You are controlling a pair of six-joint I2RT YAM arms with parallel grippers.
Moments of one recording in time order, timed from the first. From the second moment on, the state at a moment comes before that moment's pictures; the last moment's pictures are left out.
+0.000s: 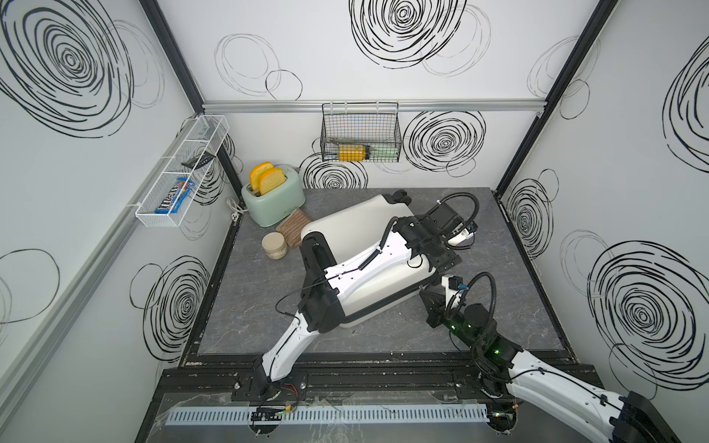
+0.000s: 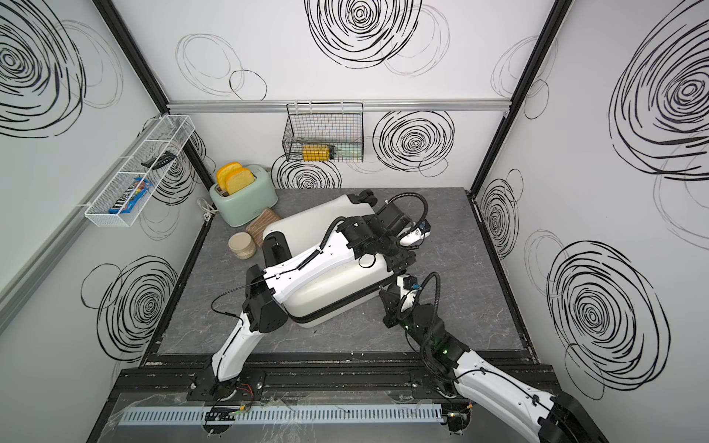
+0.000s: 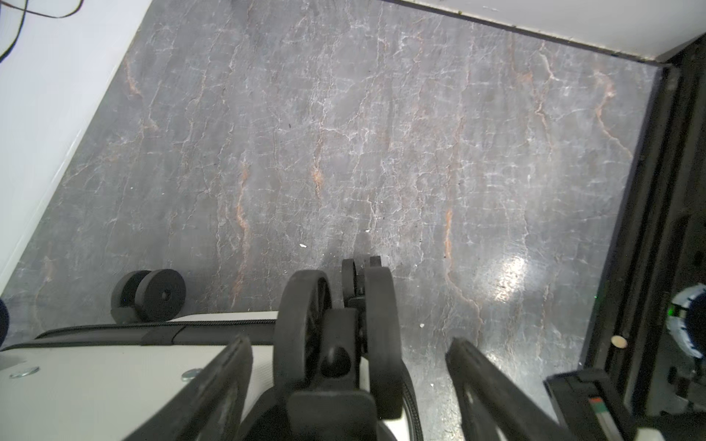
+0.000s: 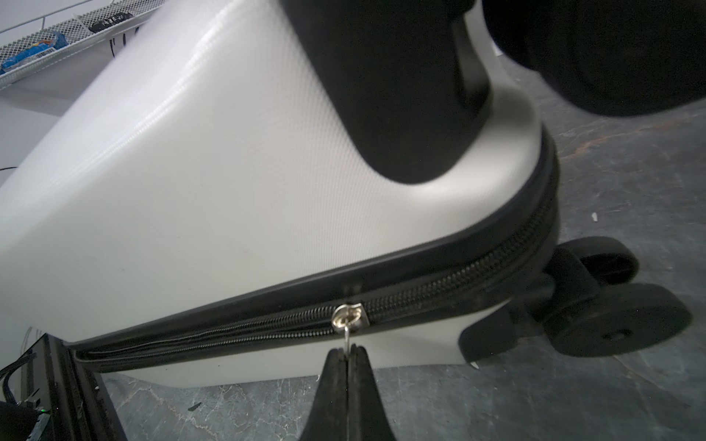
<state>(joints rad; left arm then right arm) -0.98 2.30 2.41 -0.97 -0.01 0.20 0.75 0.61 0.00 0.40 0.10 0.49</state>
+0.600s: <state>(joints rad) -0.99 2.32 2.42 -0.97 0.00 0.26 0.75 0.55 0.00 0.33 0.13 0.49</state>
